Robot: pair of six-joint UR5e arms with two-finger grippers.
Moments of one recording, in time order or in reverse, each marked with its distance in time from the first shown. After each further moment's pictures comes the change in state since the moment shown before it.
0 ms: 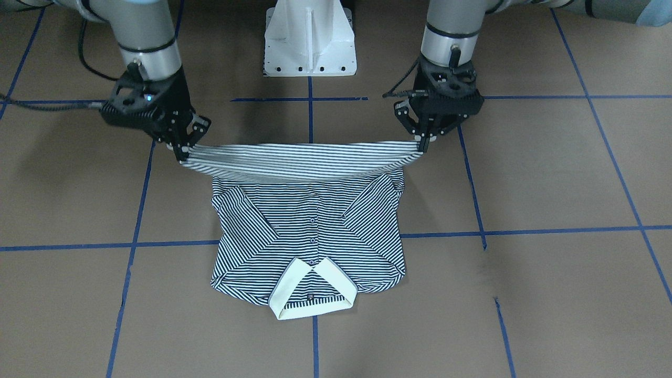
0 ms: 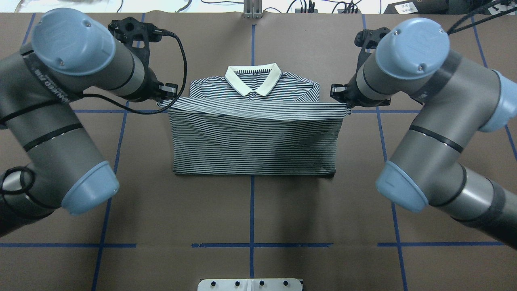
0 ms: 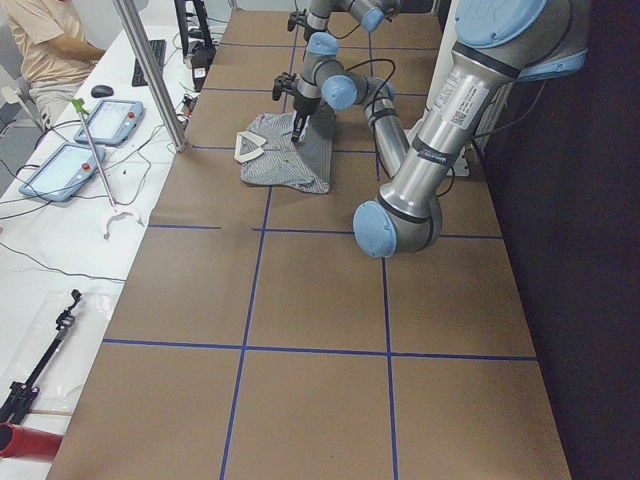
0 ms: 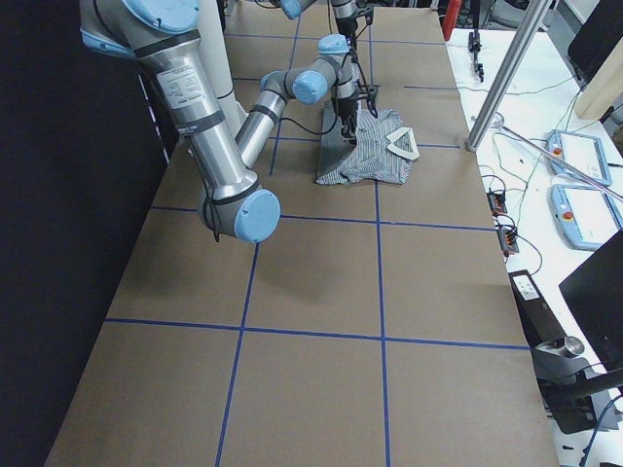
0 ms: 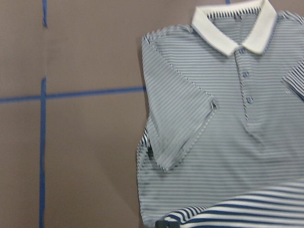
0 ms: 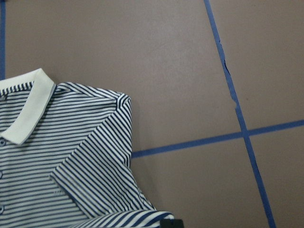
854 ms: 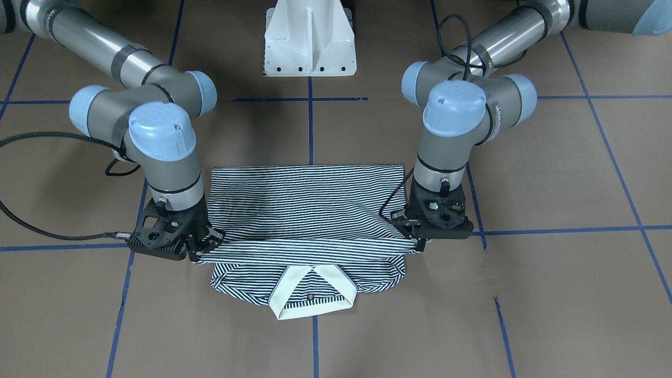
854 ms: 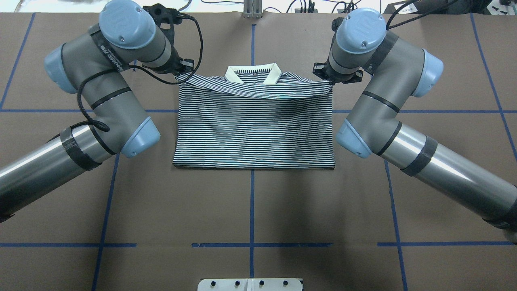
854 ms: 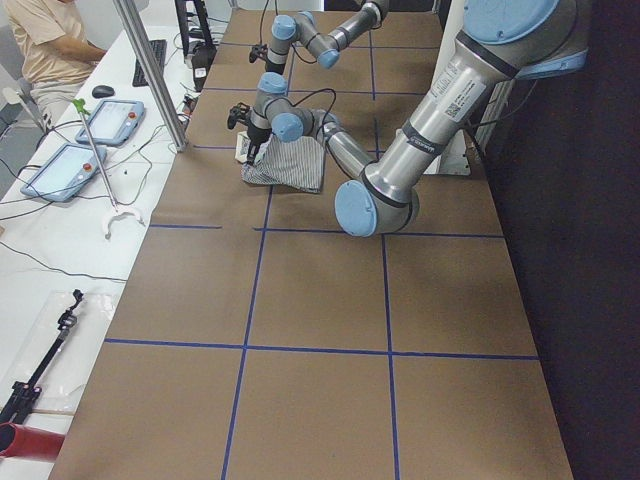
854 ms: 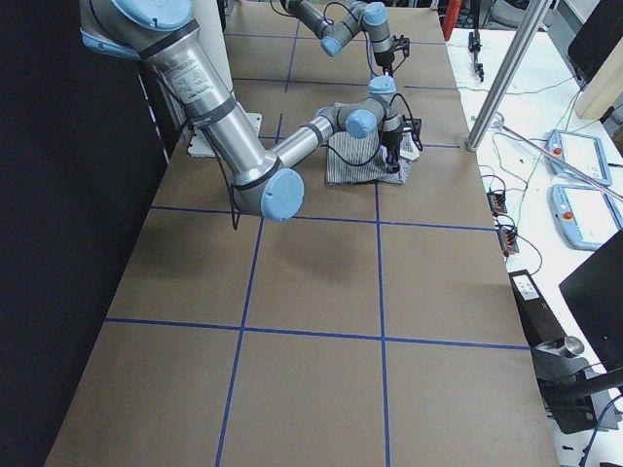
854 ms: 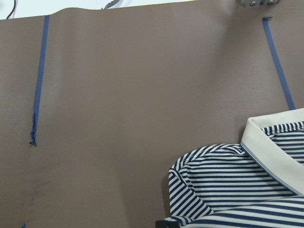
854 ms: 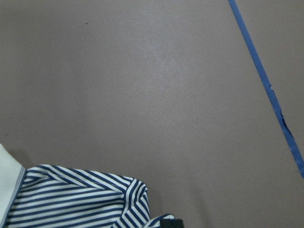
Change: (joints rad) left arm -0.048 -0.142 0.541 -0.399 0.011 0.034; right arm 0.039 0.179 -0.544 0.340 -0.034 0.005
